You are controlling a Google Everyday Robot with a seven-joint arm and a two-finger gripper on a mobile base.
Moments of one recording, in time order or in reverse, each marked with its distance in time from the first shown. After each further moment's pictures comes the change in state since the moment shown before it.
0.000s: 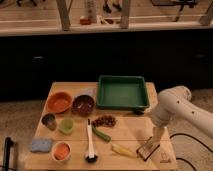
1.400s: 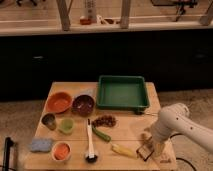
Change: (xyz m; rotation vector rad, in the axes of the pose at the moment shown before) arm 0.009 0.044 0.073 -0.064 -0.028 -0.036
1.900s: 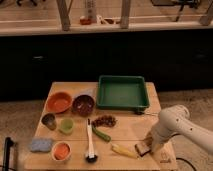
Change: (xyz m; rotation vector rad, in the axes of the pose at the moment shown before) arm 0.006 0.002 0.006 -0.009 -0.003 0.024
